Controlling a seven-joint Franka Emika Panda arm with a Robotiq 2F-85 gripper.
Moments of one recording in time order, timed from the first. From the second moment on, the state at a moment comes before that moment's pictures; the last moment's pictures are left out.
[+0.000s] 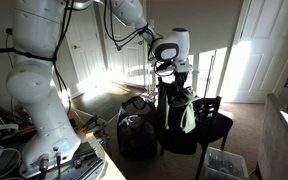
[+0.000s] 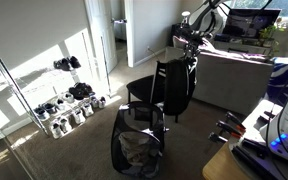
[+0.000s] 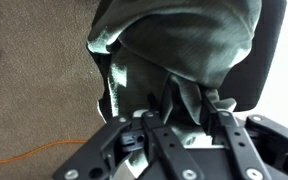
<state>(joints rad) -0.15 0.38 -0.15 -2.00 0.31 2.57 0.98</state>
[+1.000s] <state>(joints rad) -0.12 0.26 -0.20 -2.03 0.18 2.57 0.98</state>
